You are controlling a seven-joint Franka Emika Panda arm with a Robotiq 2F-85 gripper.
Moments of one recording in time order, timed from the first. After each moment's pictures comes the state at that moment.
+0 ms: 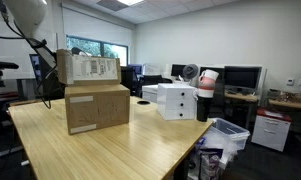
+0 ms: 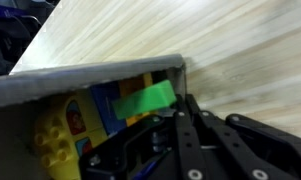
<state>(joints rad) 0.11 0.16 0.06 -2.27 -0.43 1.90 1.01</state>
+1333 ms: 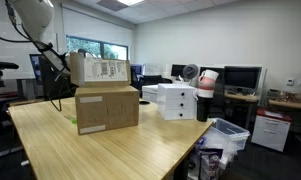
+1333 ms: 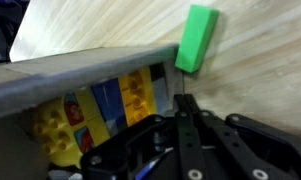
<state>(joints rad) 0.11 0.21 0.01 -2.21 -0.54 1.94 1.06</state>
